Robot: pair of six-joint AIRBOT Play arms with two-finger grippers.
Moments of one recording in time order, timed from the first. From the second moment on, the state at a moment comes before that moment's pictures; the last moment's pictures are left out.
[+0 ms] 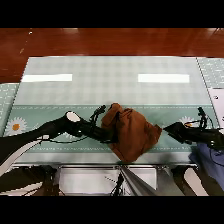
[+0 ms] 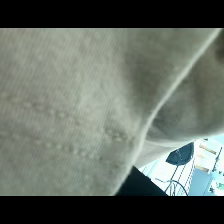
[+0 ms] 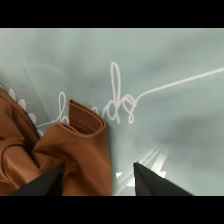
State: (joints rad) left arm -0.62 -1.41 0.60 0.24 -0.92 -0.95; right arm -0.54 -0.88 0.30 -0.81 1.15 1.18
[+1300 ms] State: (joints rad) left arm -0.20 -0.81 1.16 0.23 -1.03 -1.04; right arm -0.43 -0.70 1.09 -0.66 1.17 1.15
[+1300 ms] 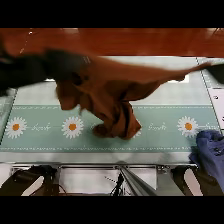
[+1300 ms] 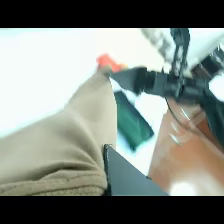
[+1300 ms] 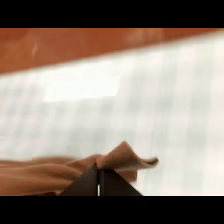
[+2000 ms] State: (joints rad) left arm -0.19 -0.70 1.72 0.32 -1.02 -1.19; right arm -0.43 -0.64 1.89 -0.84 0.90 1.32
